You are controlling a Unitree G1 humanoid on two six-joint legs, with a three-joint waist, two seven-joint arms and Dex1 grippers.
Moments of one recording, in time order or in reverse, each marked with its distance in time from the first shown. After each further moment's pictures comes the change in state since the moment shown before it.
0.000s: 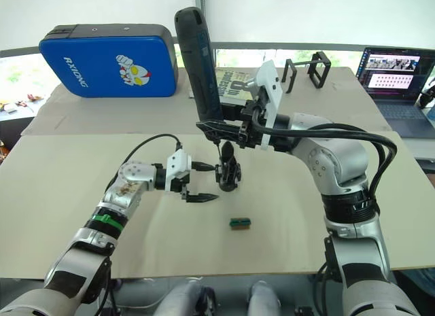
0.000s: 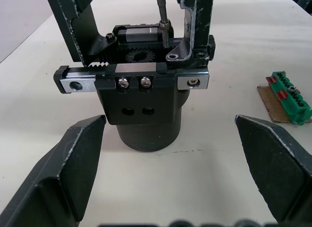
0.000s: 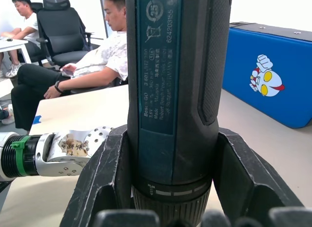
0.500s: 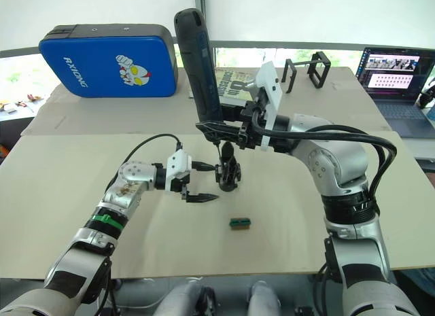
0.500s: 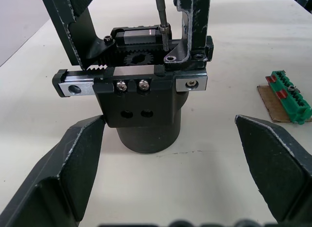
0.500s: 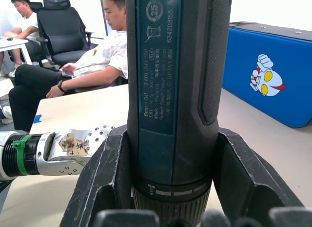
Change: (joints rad) left arm 0.000 -0.001 0.000 -0.001 0.004 -0.013 -0.005; right arm 0.006 0.003 0.000 -0.009 -0.001 0.001 -0.001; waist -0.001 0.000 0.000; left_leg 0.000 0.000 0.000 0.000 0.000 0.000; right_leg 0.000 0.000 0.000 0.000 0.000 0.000
